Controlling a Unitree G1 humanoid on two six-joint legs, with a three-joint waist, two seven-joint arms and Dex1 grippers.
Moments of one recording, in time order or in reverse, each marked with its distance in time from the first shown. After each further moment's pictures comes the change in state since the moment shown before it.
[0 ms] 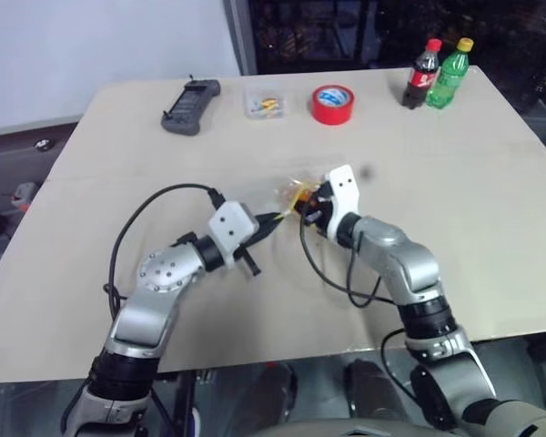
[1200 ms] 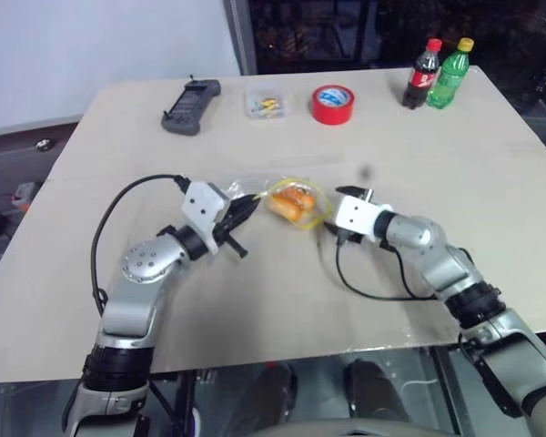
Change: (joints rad) left arm -0.041 -0.026 0.116 0.069 -0.113 0.067 0.071; right arm -0.044 -0.441 0.267 0.215 -0.545 -0.702 0.225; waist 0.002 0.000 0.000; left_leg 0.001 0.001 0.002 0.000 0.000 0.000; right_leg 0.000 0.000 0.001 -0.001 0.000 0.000
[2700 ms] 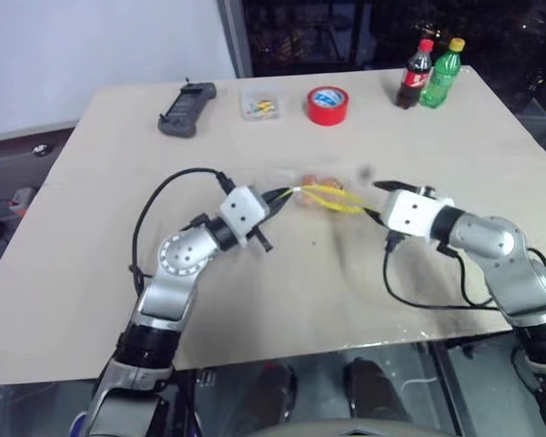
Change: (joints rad) left arm -0.105 -0.032 -0.166 0.129 0.212 -0.326 0.001; right arm 0.164 -0.219 -0.147 -0.605 0.071 0.180 0.155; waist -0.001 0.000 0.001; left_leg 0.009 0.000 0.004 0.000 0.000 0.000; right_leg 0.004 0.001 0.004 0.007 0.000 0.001
